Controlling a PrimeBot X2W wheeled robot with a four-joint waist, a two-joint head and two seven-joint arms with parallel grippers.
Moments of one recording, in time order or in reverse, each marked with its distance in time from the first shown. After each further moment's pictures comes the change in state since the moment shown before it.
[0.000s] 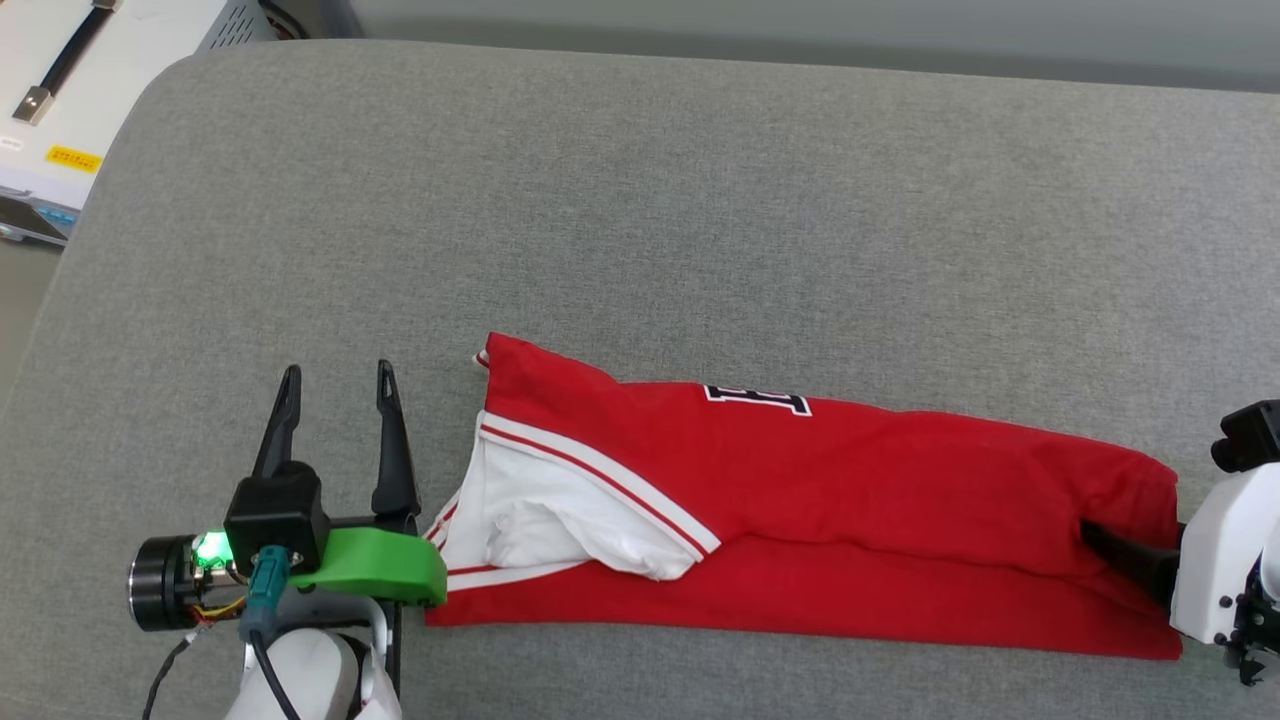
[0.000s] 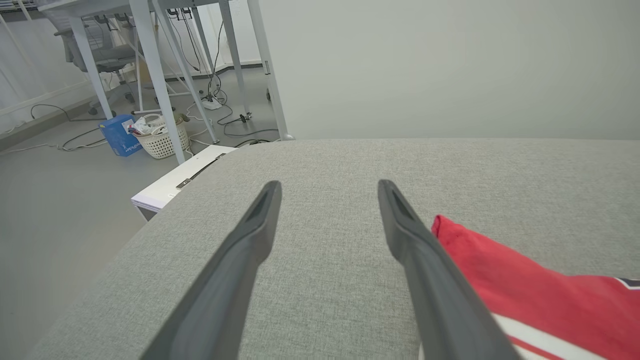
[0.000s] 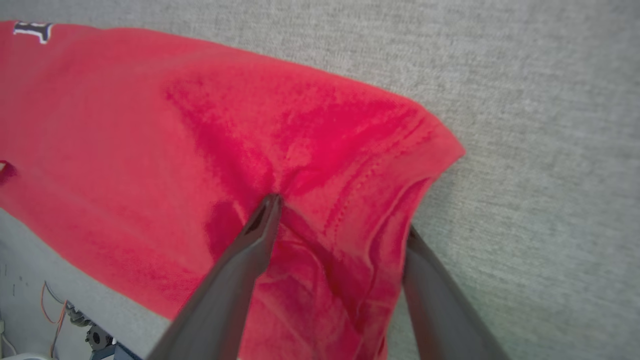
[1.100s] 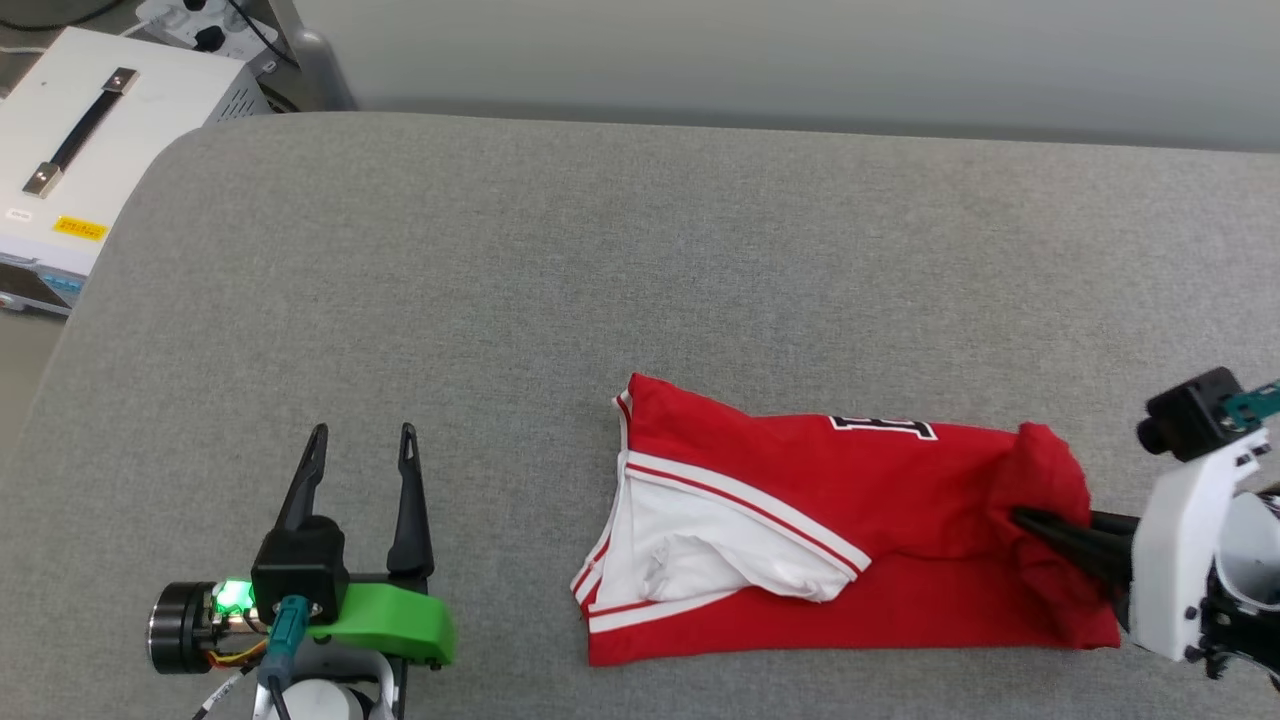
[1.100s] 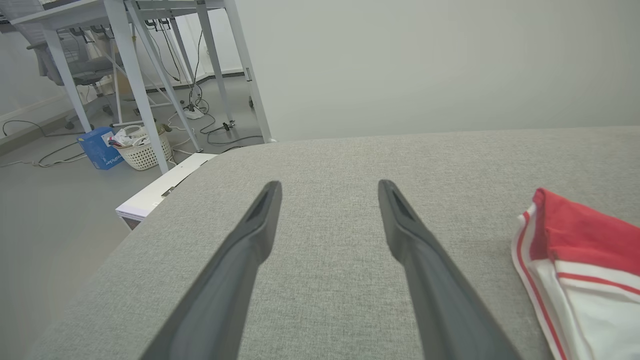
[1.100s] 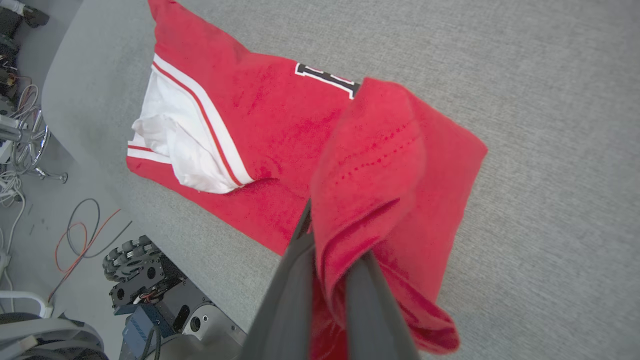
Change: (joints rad) left arm 0.109 -0.141 0.171 0.040 0.192 -0.207 0.000; right arm 0.026 -0.077 -0.003 -0.340 0.036 0.008 0.089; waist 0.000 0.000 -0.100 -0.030
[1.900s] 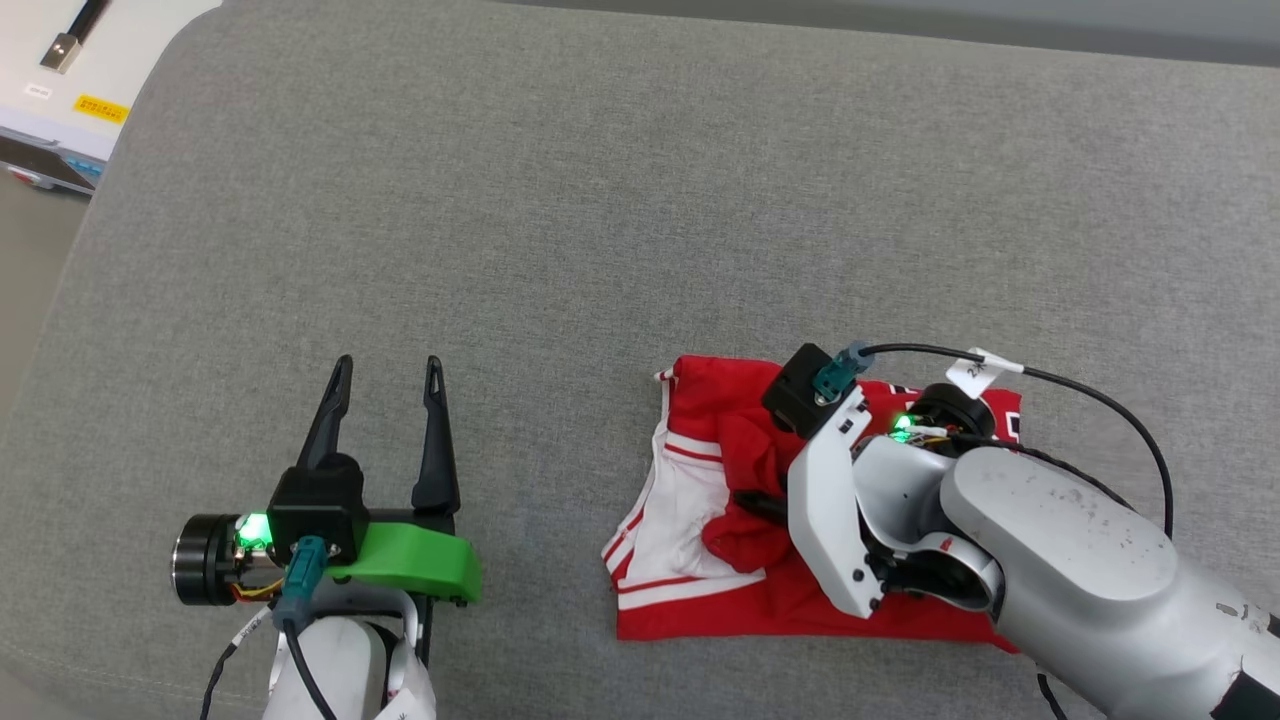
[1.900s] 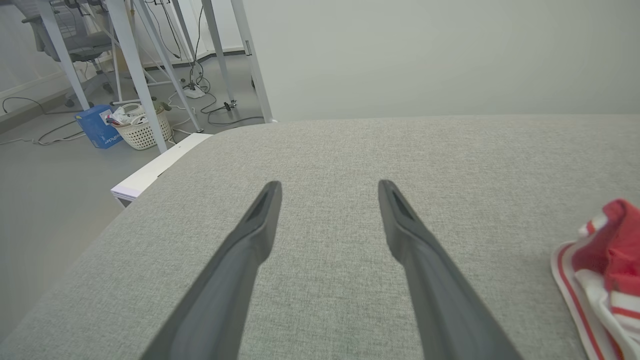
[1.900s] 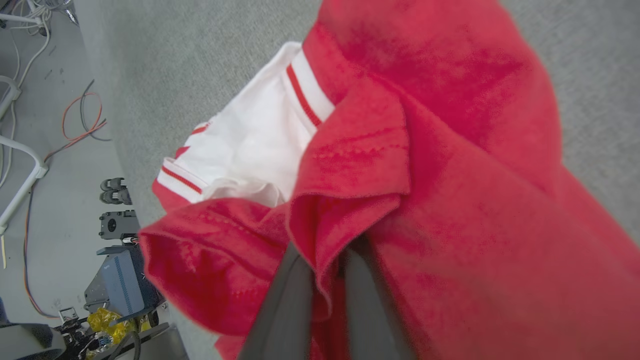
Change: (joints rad) left arm -0.102 -0.068 0.026 0.018 0.035 -0.054 0.000; right arm -0.532 0.358 0.641 0.364 -0.157 0.000 -0.081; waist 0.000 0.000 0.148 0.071
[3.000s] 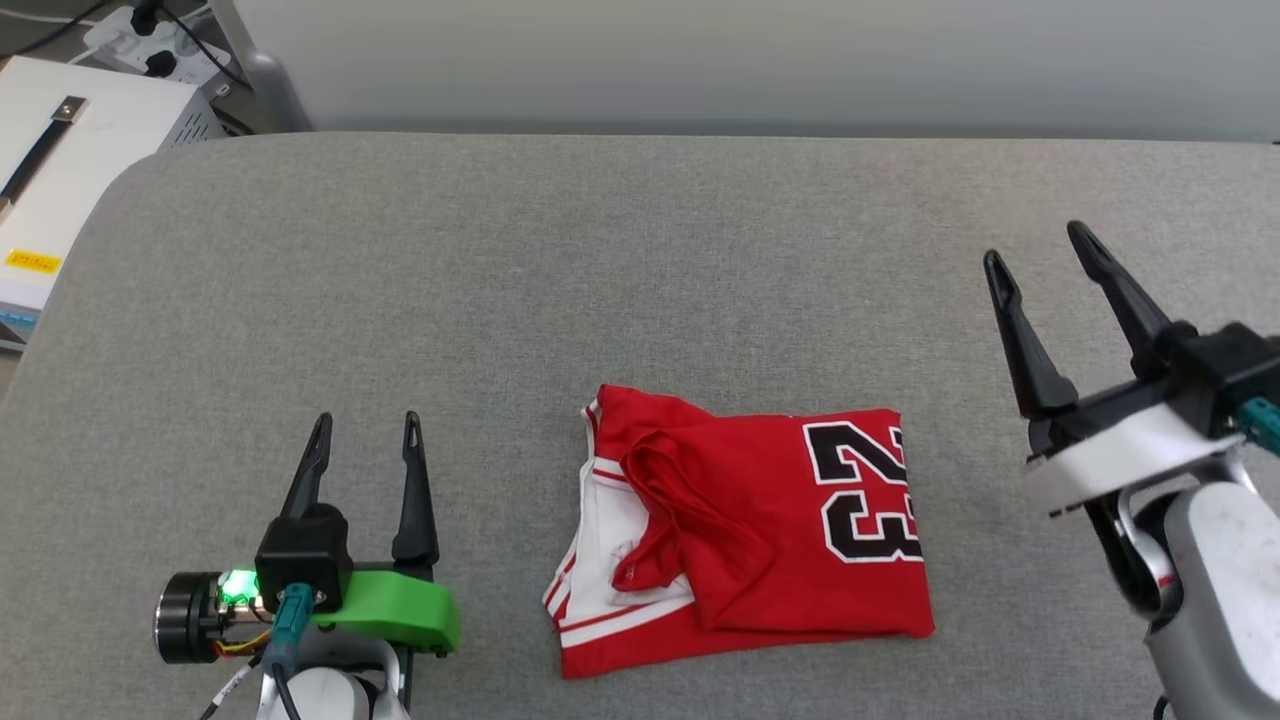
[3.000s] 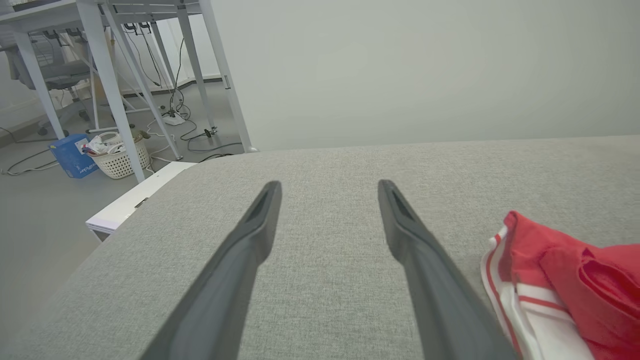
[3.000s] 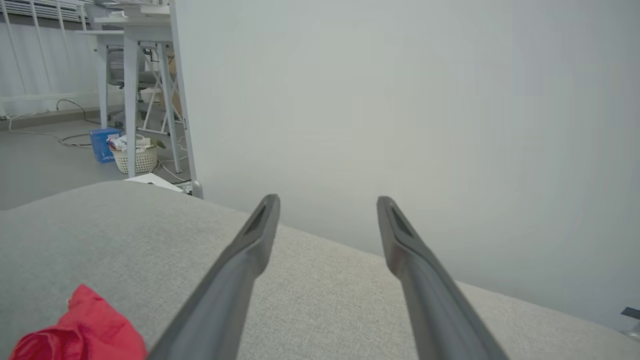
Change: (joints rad) left arm 0.079 -0.004 0.046 0.004 0.026 -0.008 0.000; right arm 0.376 0.078 -0.828 -0.113 -0.605 0.000 -0.800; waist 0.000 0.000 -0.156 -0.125
